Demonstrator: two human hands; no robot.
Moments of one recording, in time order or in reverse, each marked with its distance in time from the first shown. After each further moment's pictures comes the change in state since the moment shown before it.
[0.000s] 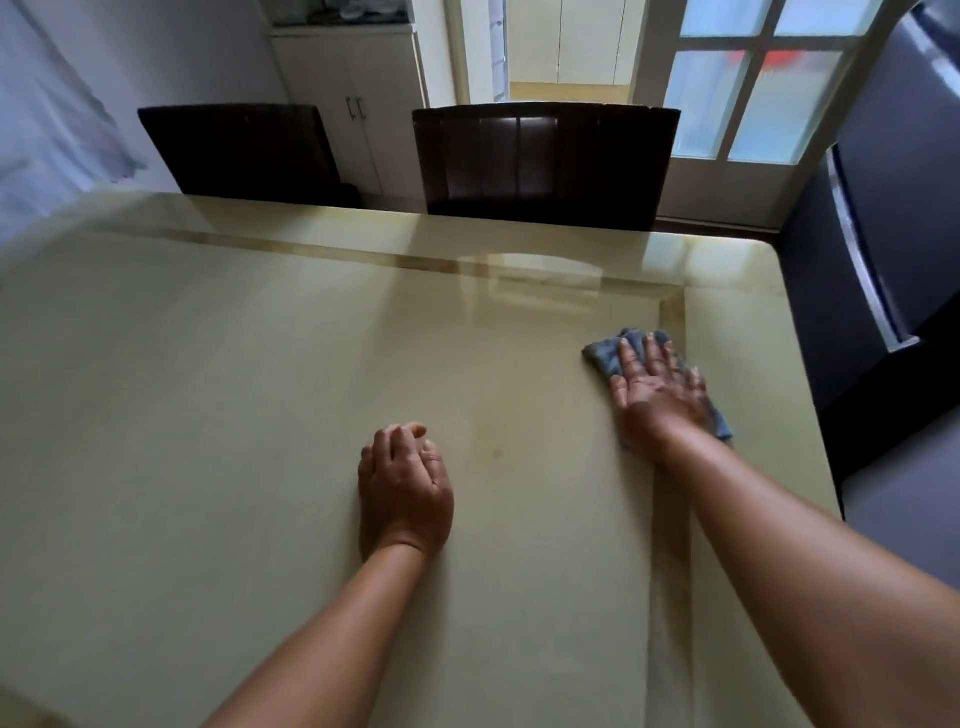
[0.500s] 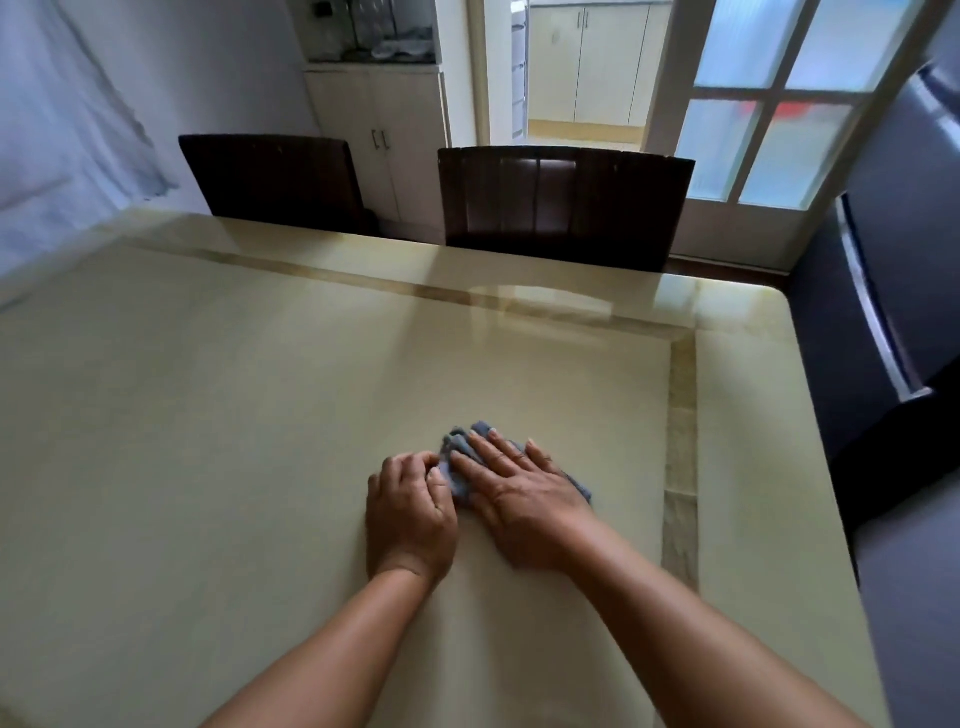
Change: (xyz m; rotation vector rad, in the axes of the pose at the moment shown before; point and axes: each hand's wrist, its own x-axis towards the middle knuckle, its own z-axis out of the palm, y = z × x) left_hand 0.006 -0.003 -0.009 0.014 -0.042 0.023; right_hand -0.067 -0.098 0.040 -0.038 -0.190 -0.696
